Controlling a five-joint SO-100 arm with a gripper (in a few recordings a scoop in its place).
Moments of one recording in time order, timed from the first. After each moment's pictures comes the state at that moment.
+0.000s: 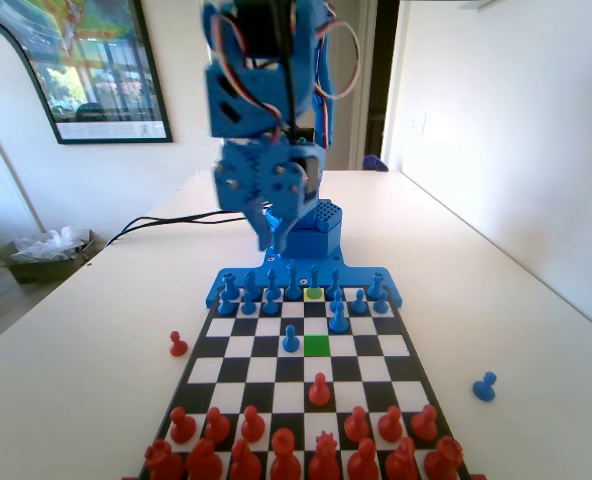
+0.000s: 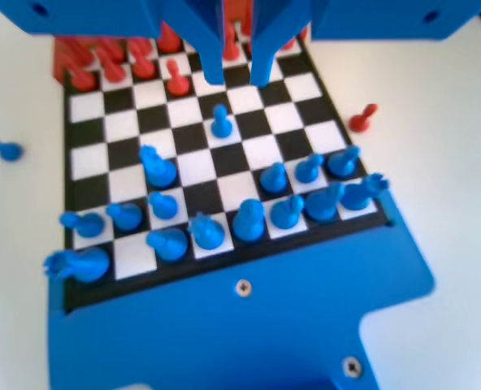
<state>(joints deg) 7.3 124.7 141.0 61.7 -82.6</state>
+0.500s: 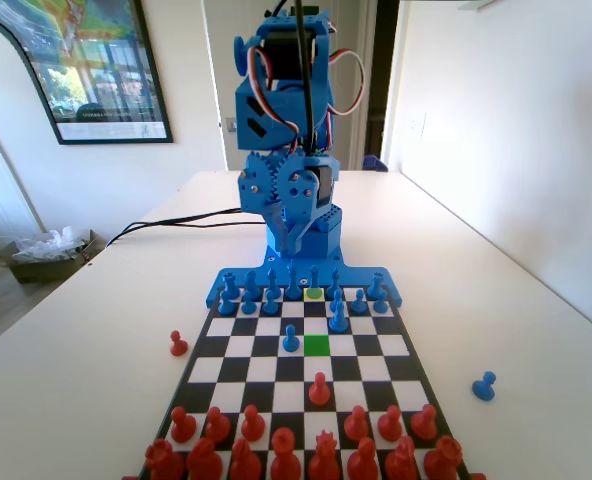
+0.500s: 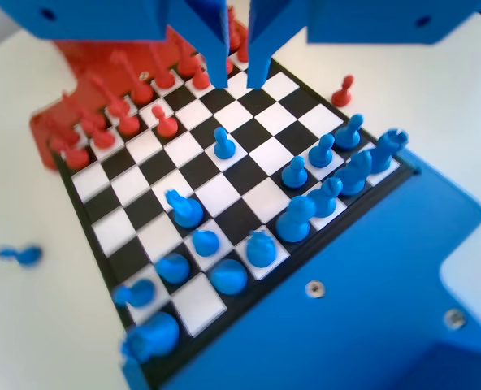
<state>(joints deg) 6.9 129.2 144.3 57.5 -57.5</state>
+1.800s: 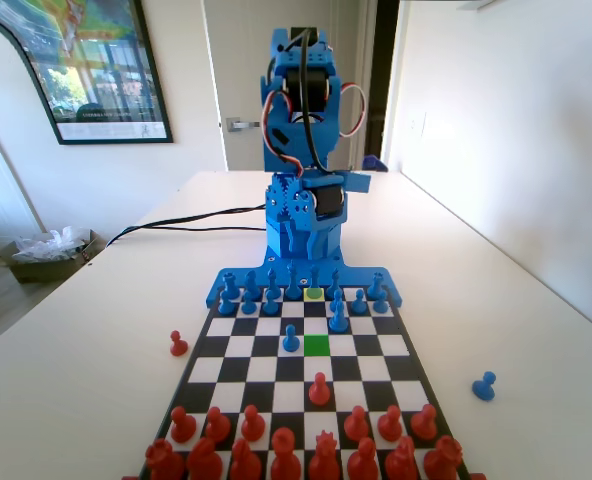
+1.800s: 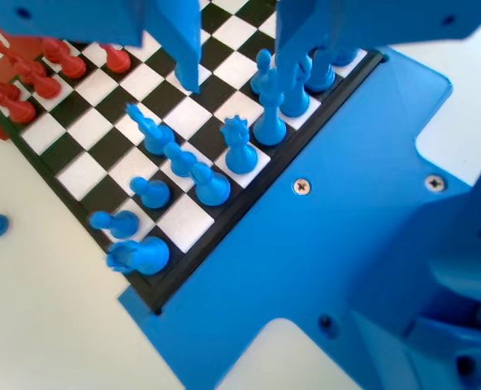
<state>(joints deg) 0.0 139.7 161.5 57.1 -41.4</state>
